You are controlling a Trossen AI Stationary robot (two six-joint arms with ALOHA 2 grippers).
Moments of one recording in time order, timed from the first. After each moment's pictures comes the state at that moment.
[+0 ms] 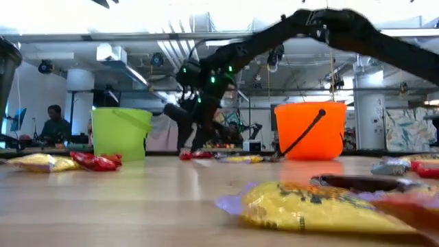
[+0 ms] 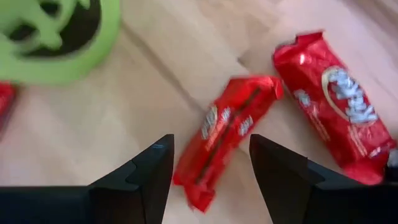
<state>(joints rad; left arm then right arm) 0.18 1.03 1.58 -1.35 -0.57 -0.58 -0.36 2.50 2.17 -0.69 0.00 0.39</state>
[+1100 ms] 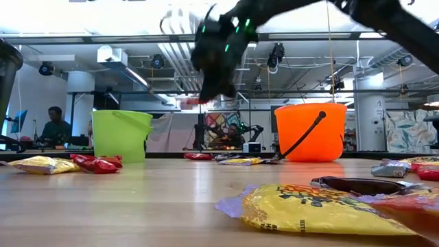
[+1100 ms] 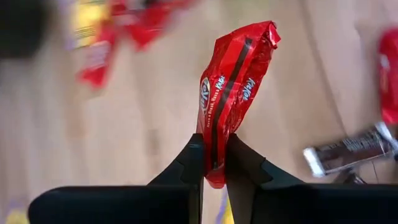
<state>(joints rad) 0.18 1.01 1.51 -1.19 -0.11 -0.25 -0.34 2.22 2.12 -1.04 -0.37 -0.03</state>
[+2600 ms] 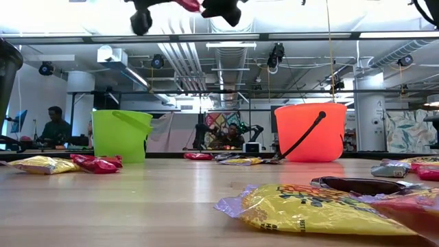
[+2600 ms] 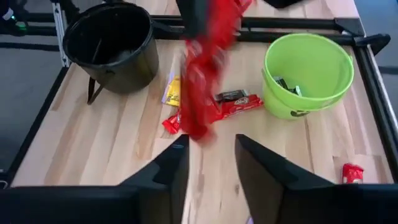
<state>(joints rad) 0.18 0.99 0.92 -0.12 0.18 -0.52 -0.18 1.84 1.99 -0.88 -0.29 -0.16</state>
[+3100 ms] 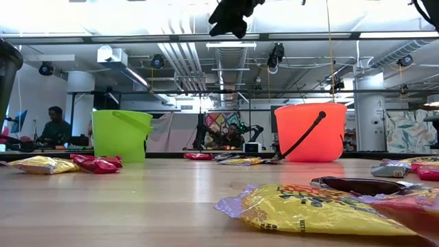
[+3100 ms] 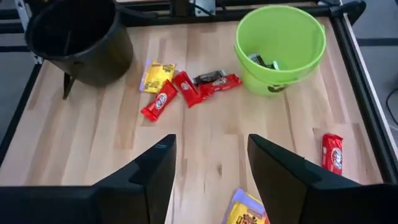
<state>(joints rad) -0.34 1.06 1.40 -1.33 0.25 -1.11 -0.24 1.83 1.97 -0.91 -0.29 -0.14</state>
